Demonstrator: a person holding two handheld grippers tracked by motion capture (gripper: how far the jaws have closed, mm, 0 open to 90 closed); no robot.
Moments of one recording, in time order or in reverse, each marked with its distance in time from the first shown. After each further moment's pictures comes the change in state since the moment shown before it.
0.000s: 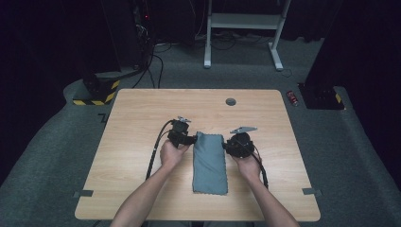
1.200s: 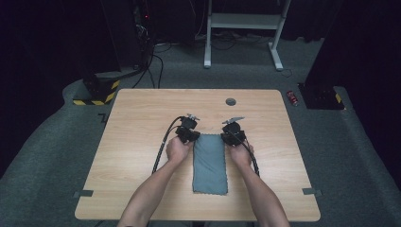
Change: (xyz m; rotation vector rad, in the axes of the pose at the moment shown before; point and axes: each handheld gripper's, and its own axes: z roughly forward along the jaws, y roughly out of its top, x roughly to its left) left arm -0.009 0.018 0.023 0.052 -0.036 0.091; right arm -0.014 0.027 0.054 0.077 -0.088 -0.024
